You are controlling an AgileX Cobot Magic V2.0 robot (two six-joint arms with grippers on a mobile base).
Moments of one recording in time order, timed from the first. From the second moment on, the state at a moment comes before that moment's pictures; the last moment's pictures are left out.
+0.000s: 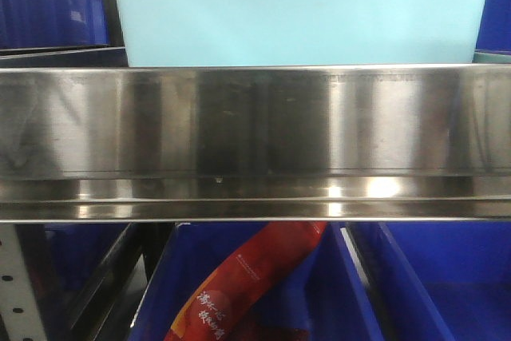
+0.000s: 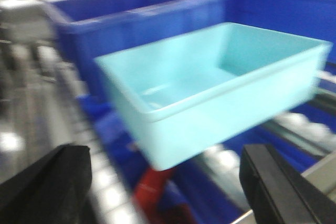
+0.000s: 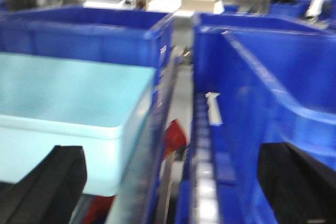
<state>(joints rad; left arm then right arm) -0.54 0.70 -0.81 0.06 0.45 0.01 0.00 0.51 -0.66 0.11 0.39 -0.12</state>
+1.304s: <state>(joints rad) -0.41 1.93 -2.00 0.17 1.22 -0.31 0.08 1.75 -1.77 0.12 1.13 -0.04</state>
